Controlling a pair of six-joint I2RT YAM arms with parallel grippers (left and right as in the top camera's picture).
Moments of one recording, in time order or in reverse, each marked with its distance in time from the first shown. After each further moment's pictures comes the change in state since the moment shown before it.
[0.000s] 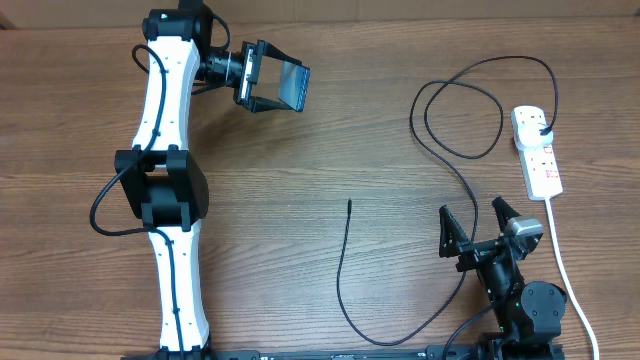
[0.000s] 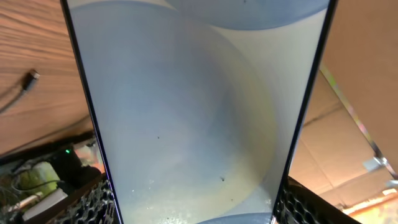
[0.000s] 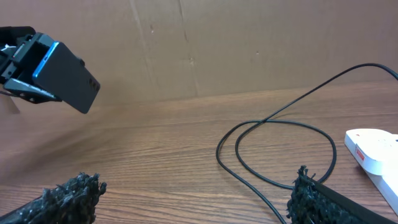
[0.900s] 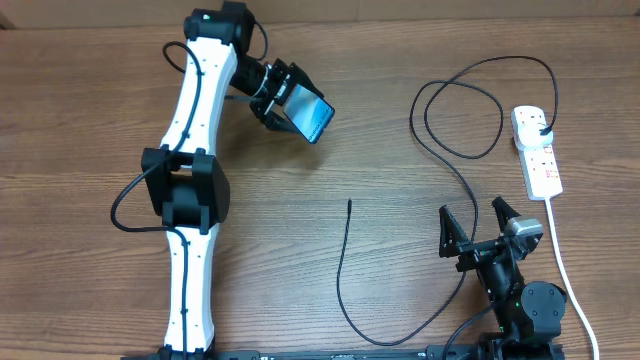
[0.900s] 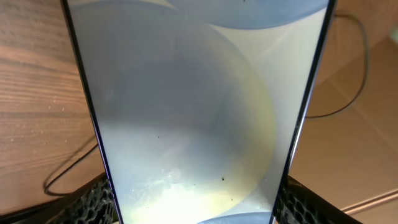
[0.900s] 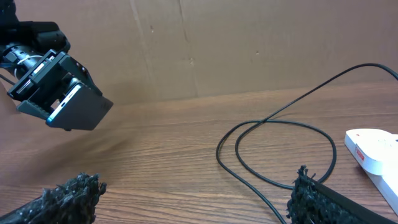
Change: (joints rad) left arm -0.133 0.000 0.000 -0.034 -0.336 0.109; right arm 0.000 0.000 0.000 0.000 0.000 0.000
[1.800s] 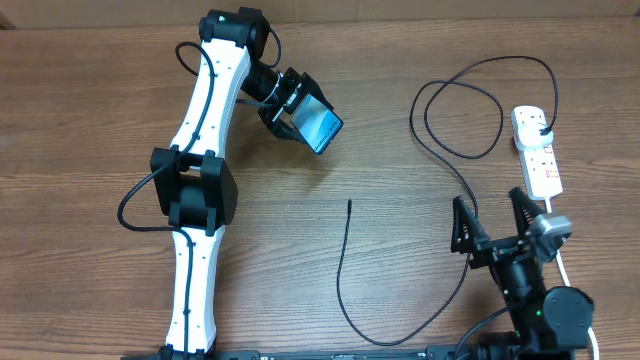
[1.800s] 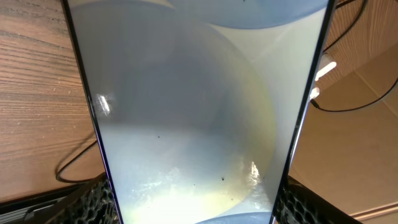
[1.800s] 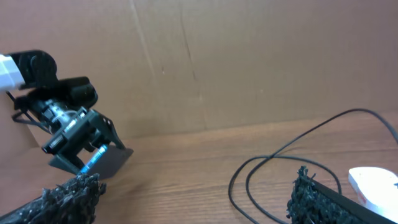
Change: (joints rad) left arm -0.040 0.000 0.000 -0.063 -0.026 0.026; right arm 0.000 0.094 0.221 -0.043 0.008 0.068
